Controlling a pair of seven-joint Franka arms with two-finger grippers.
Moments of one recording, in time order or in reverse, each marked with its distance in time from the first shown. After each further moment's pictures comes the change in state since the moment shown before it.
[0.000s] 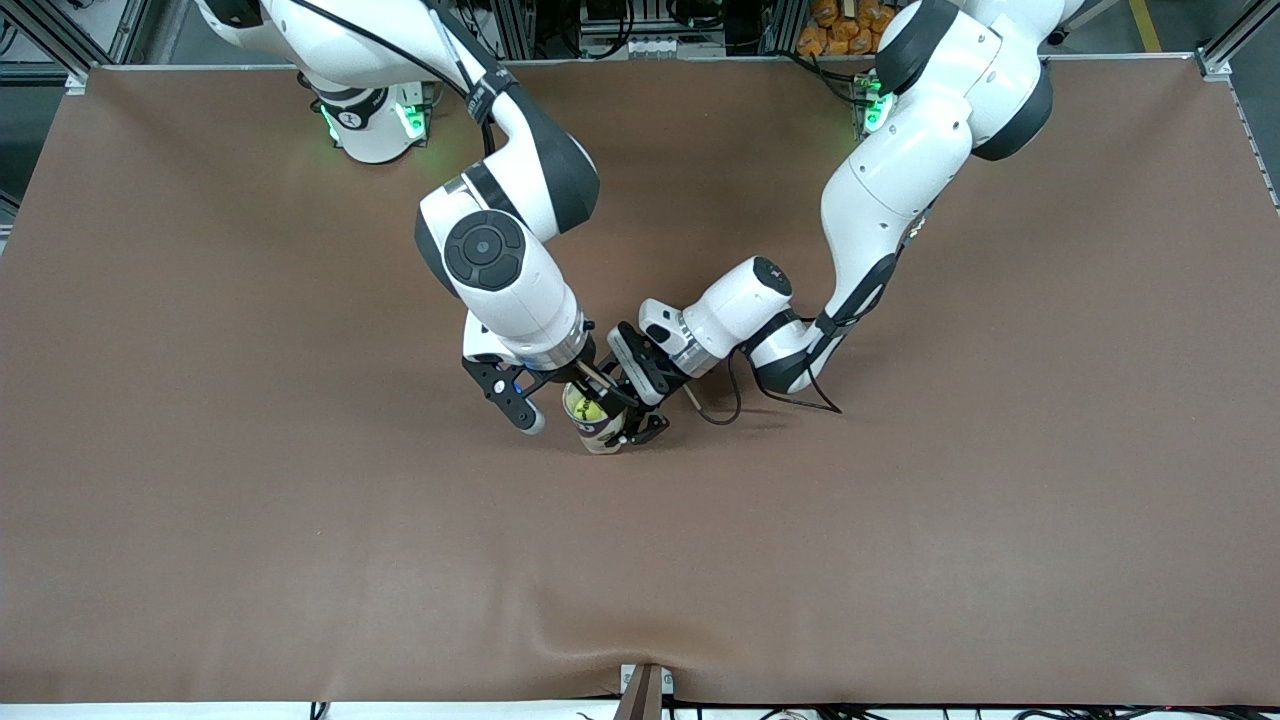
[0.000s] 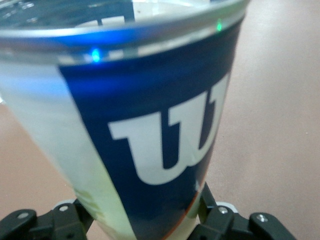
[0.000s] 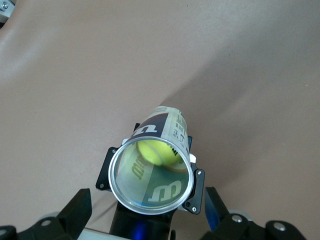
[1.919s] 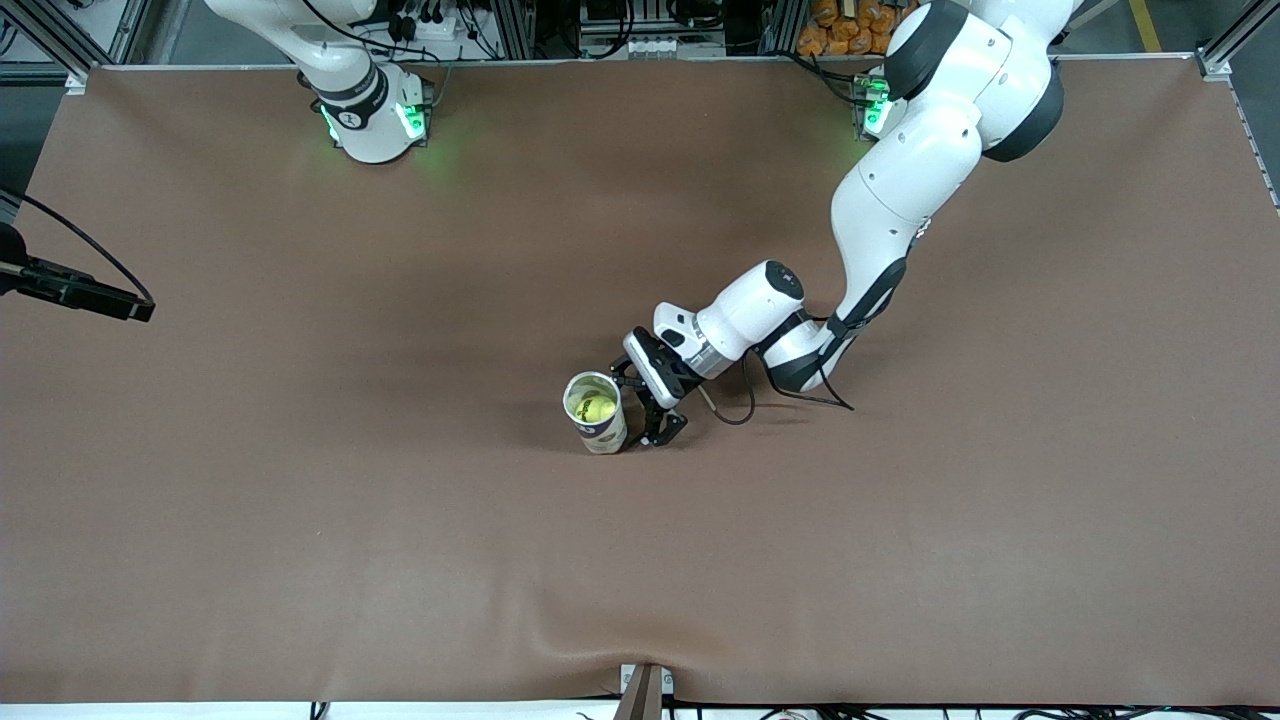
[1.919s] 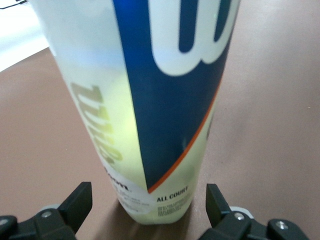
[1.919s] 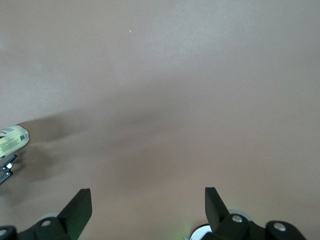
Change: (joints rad) left arm 0.041 -0.009 -0.003 -0.078 0.002 0.009 0.000; right arm -0.665 -0.371 0.001 0.039 -0.066 -0.669 -1.095
